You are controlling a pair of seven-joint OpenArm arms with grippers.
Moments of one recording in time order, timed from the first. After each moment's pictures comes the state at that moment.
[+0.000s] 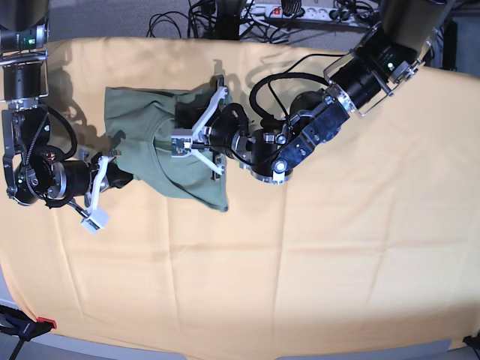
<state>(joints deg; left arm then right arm) -25.9 -13.9 50.5 84.8 -37.2 -46.9 51.2 16.0 31.9 -4.4 79.5 57.9 40.7 -73.8</state>
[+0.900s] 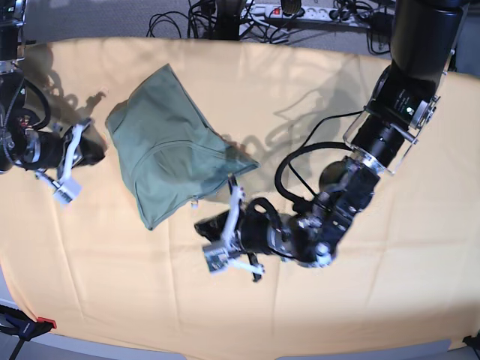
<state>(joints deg) -39.7 -15.5 37.0 77.9 -41.5 -44.5 46.8 2.2 39.6 3.7 90.3 54.5 39.1 -65.0</state>
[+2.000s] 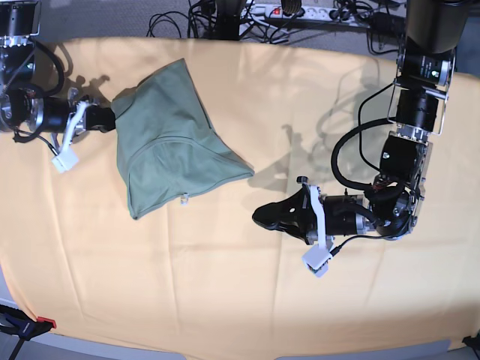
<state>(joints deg) -27.5 -24.3 17.1 77.8 -73.8 -46.7 62.5 -7.9 32.8 12.9 86.7 75.4 40.7 -76.1</state>
